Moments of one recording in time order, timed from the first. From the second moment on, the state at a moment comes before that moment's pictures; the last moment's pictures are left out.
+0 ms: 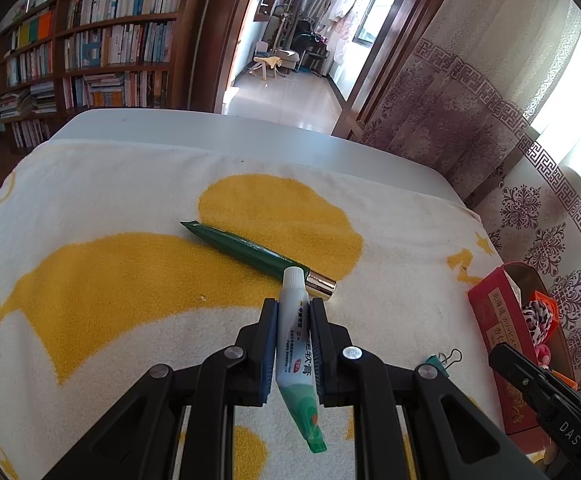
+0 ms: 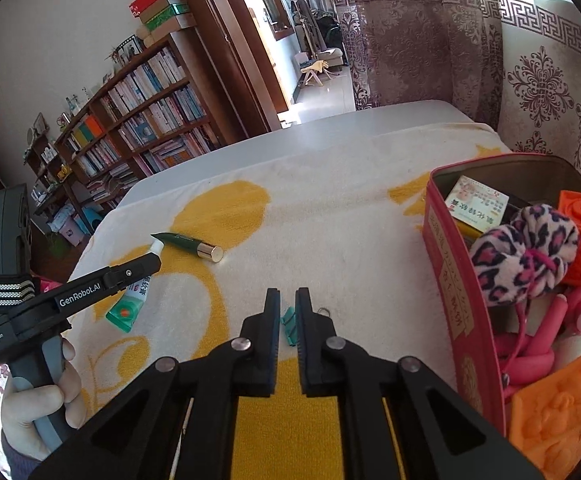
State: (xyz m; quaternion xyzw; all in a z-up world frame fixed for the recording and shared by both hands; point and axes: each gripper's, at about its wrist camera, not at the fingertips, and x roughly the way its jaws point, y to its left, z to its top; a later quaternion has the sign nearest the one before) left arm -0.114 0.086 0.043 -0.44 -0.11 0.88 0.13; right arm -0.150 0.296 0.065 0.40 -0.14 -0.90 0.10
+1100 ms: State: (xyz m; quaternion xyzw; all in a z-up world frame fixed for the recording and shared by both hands) left arm -0.110 0.091 0.048 -0.44 -0.11 0.88 0.14; right arm -0.148 0.285 0.070 0.38 -0.09 -0.92 0.08
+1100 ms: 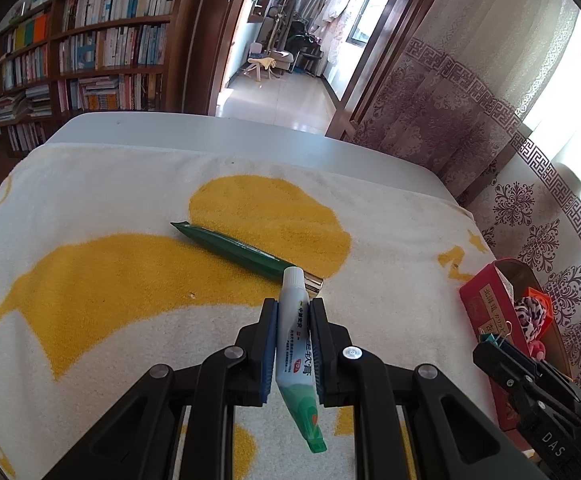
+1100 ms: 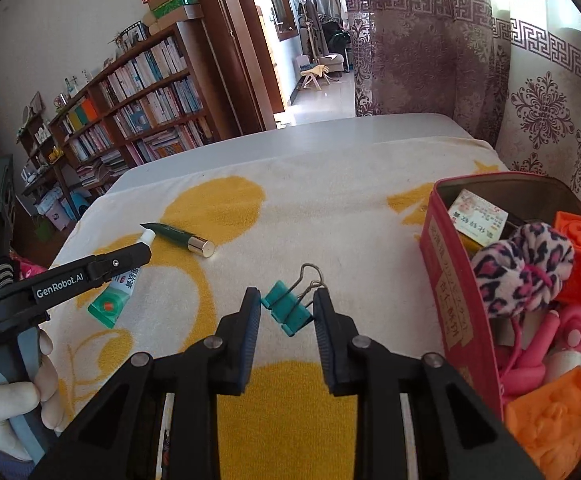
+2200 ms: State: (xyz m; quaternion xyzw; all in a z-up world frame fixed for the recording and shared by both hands) left arm -0.054 0.252 0.115 -0.41 -0.05 0.85 0.32; right arm -0.106 0.455 0.121 0.33 -0.23 -0.90 -0.15
